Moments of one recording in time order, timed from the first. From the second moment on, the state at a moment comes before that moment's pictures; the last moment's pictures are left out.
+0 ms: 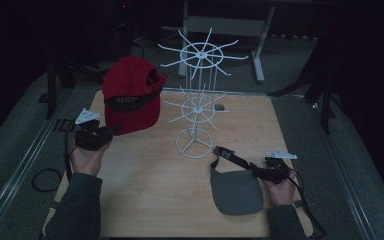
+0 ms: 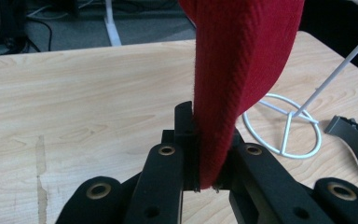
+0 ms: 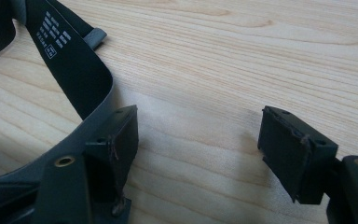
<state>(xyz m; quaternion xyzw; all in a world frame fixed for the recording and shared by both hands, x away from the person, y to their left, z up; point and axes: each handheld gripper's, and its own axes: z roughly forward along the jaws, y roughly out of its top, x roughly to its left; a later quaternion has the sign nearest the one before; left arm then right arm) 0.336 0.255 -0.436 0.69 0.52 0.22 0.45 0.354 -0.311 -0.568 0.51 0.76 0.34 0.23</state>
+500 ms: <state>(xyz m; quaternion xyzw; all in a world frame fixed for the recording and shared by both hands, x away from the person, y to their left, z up) 0.333 0.255 -0.415 0.68 0.51 0.24 0.47 0.354 -0.311 -0.568 0.51 0.76 0.34 0.23</state>
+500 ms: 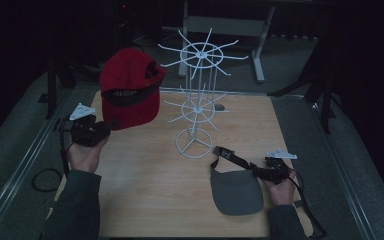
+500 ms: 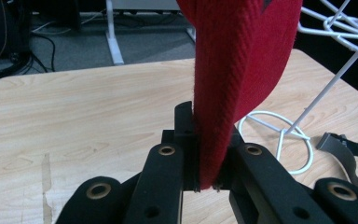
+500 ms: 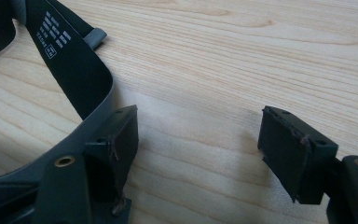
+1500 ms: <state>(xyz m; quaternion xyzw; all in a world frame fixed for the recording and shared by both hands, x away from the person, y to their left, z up) 0.326 0.251 -0.389 0.66 0.50 0.25 0.50 0.354 -0.311 -0.568 0.51 0.76 0.34 0.23</state>
